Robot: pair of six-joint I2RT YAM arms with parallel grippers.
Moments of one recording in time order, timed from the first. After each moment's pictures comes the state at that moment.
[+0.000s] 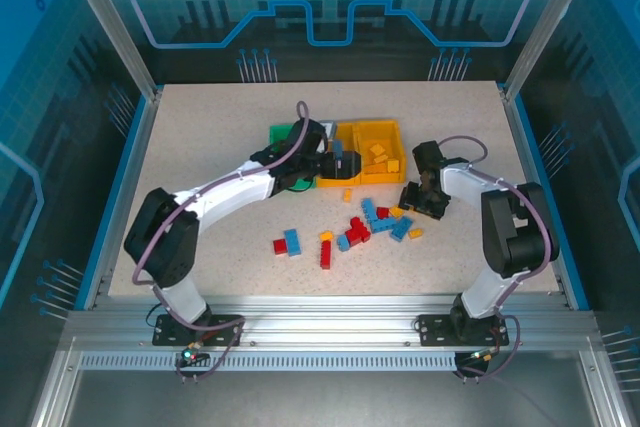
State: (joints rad) left arm -0.61 1.69 1.23 -0.23 0.12 -0.56; right arm 0.19 1.70 0.97 -0.67 -0.01 0.53
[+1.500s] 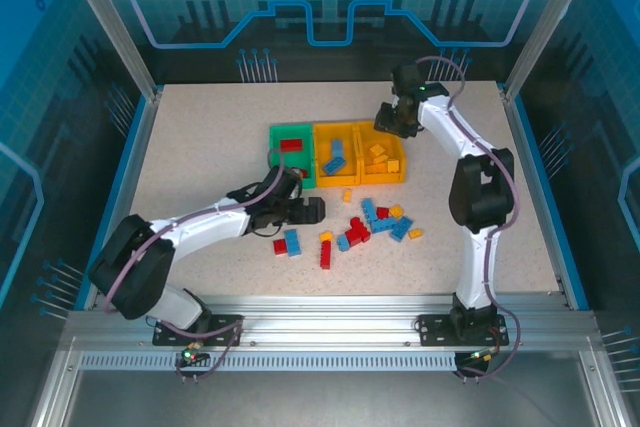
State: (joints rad) left arm -0.62 1.51 0.84 -0.29 0.03 -0.63; right arm 0.24 2.13 1.91 -0.90 -0.08 0.48
